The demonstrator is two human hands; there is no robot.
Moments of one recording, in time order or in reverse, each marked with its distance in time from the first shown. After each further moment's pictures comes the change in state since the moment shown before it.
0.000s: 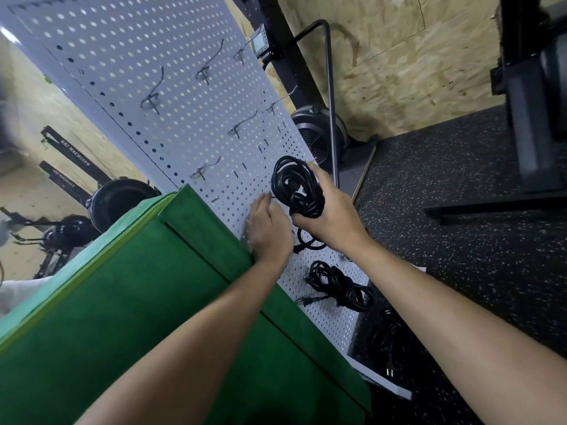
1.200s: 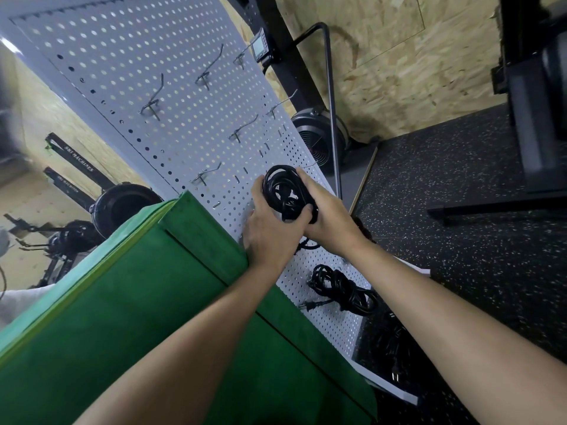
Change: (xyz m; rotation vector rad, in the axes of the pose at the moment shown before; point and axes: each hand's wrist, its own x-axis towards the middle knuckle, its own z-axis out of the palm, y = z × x) left_hand 0.002 0.007 -0.010 0.215 -0.007 0.161; right_hand 0.011 0.010 0.009 -0.022 -0.133 -0.071
